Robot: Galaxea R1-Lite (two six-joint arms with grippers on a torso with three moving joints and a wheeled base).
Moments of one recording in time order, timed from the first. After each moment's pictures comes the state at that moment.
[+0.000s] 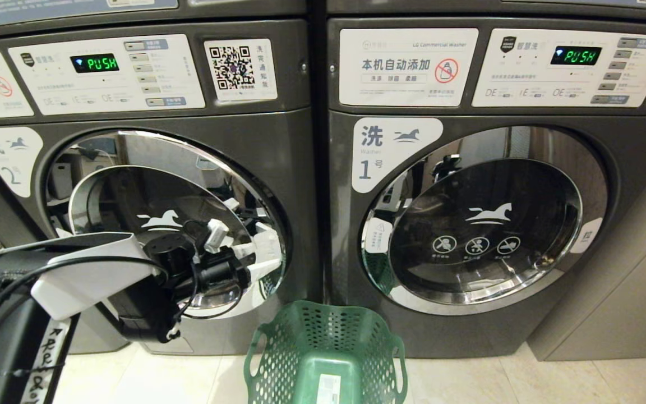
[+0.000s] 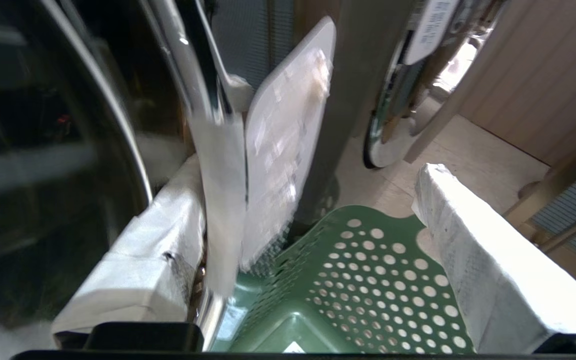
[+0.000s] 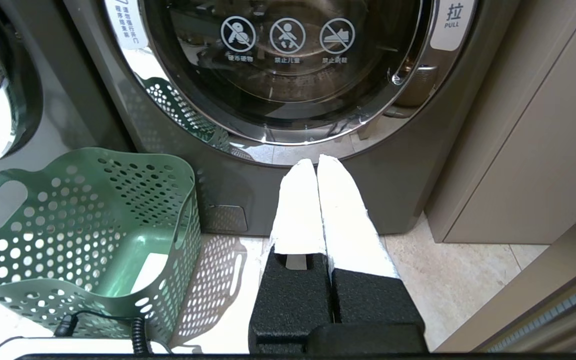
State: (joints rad) left arm -0.13 2.48 -1.00 -1.46 -0.87 -0.07; right arm 0.00 0.00 0.00 0.00 0.00 0.02
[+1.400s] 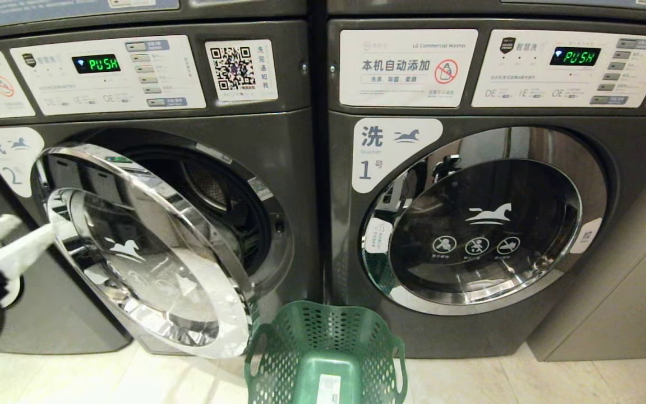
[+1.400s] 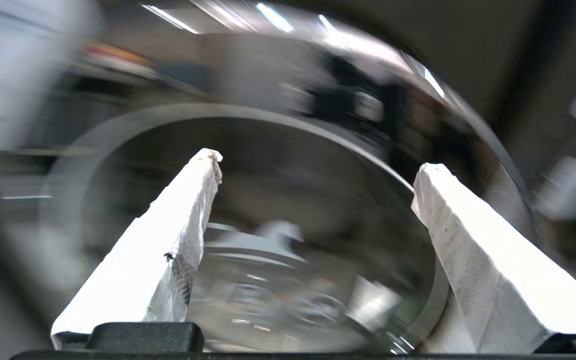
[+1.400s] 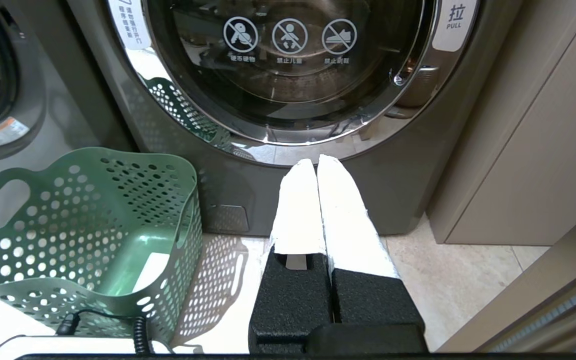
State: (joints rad) left arm 0.60 1.49 -0.23 -1.52 -0.80 -0.16; right arm 0.00 0.00 0.00 0.00 0.00 0.02
